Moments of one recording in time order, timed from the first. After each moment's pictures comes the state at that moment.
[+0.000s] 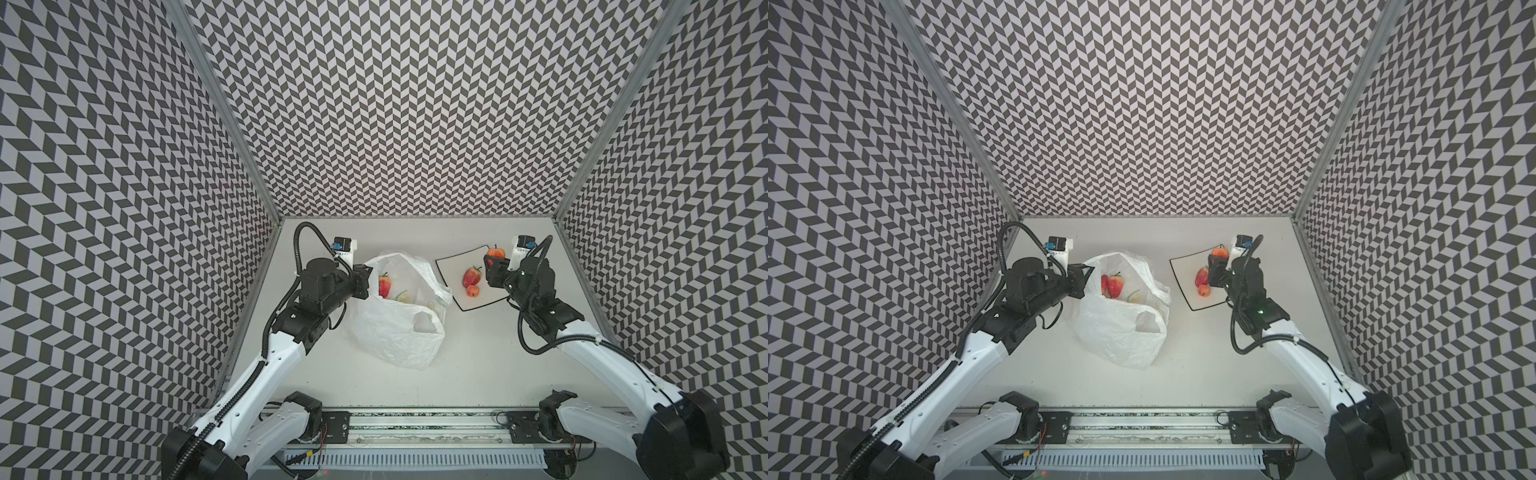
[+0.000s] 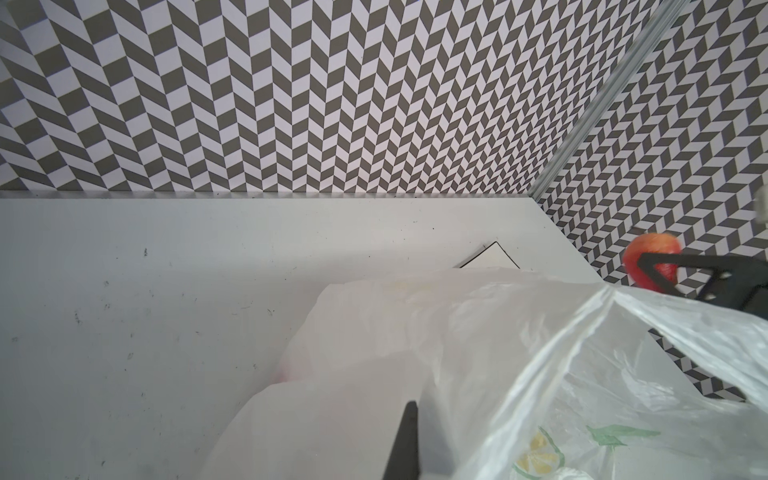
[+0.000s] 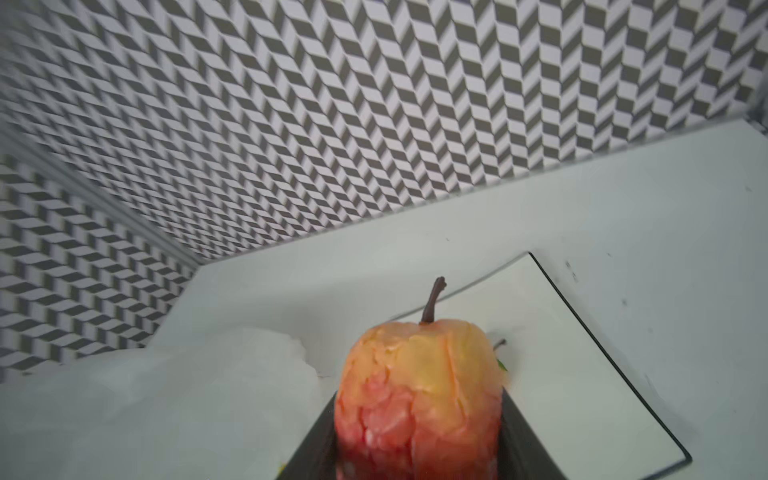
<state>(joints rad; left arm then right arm) -0.38 0.98 0.81 -0.16 0.19 -0.28 0.34 1.16 0.69 0.06 0.13 0.47</state>
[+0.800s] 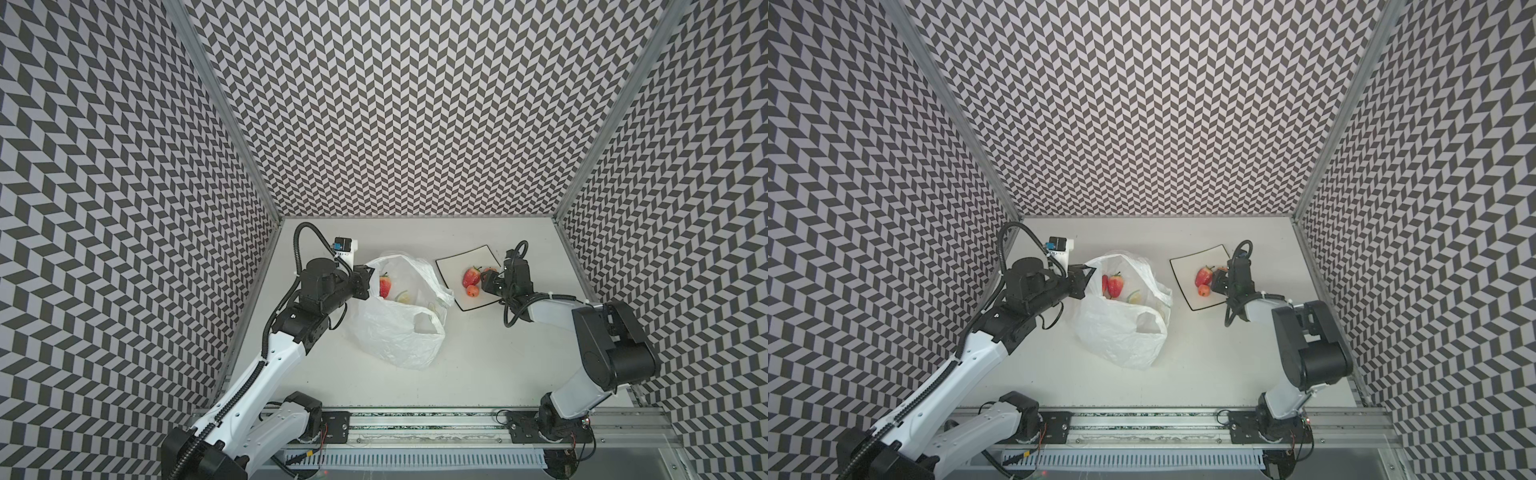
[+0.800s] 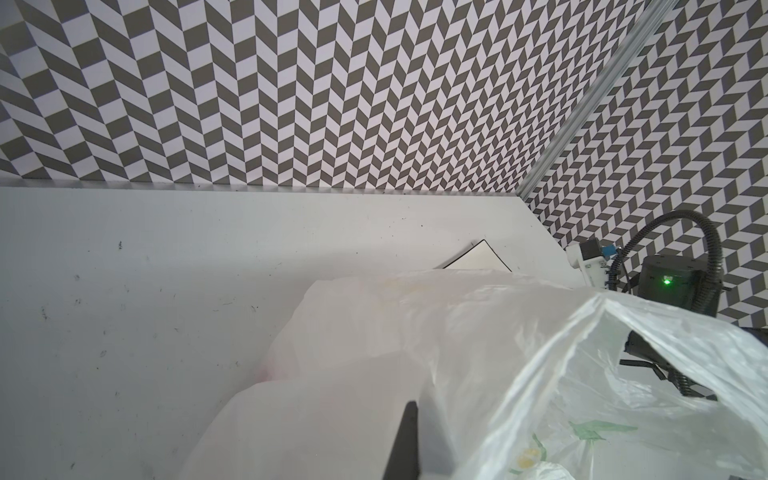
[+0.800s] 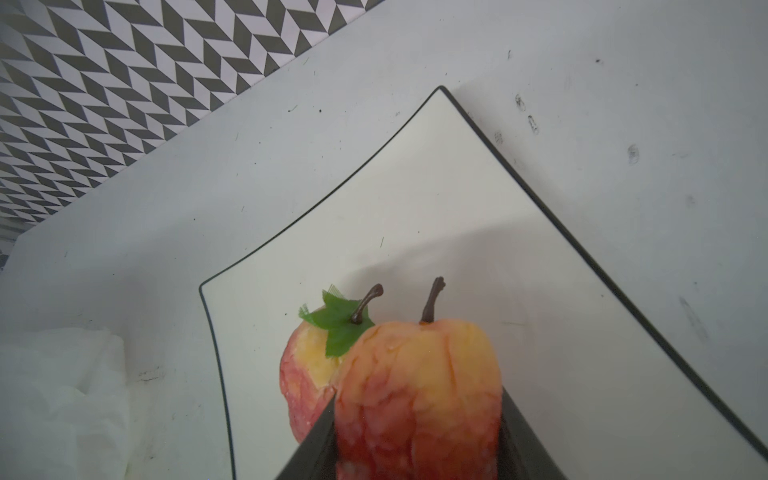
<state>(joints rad) -0.38 0.98 0.81 -0.16 0.22 -0.31 0.19 1.66 0.72 0.28 -0.01 0.52</state>
